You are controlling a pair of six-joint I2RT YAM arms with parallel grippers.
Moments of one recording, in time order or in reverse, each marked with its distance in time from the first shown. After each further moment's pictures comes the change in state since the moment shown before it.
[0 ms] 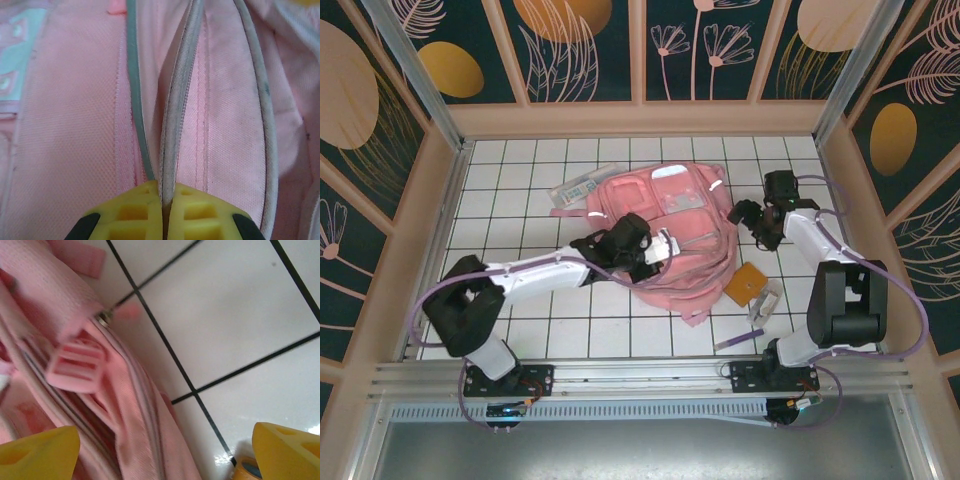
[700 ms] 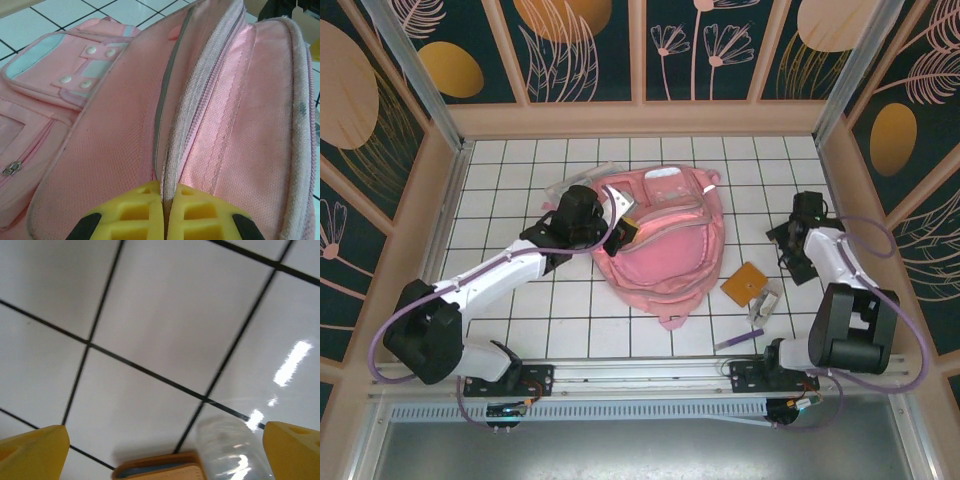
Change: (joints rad) left arm 0.235 -0.174 -0.023 0.025 0.232 -0.349; right arm -0.194 -0.154 -0.152 -0.178 0.251 0.366
